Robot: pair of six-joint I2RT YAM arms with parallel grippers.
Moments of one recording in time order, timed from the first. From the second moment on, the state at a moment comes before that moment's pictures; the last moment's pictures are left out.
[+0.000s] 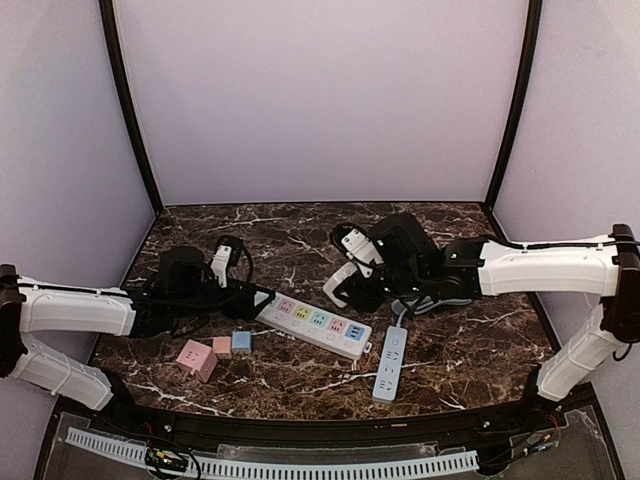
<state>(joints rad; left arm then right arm) -0.70 1.25 0.52 0.27 0.16 -0.36 1.03 1.52 1.08 -0.27 0.13 0.08</state>
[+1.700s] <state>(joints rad) -0.68 1.68 0.68 0.34 0.01 -0.35 1.07 1.73 1.03 -0.23 -0.03 0.05</state>
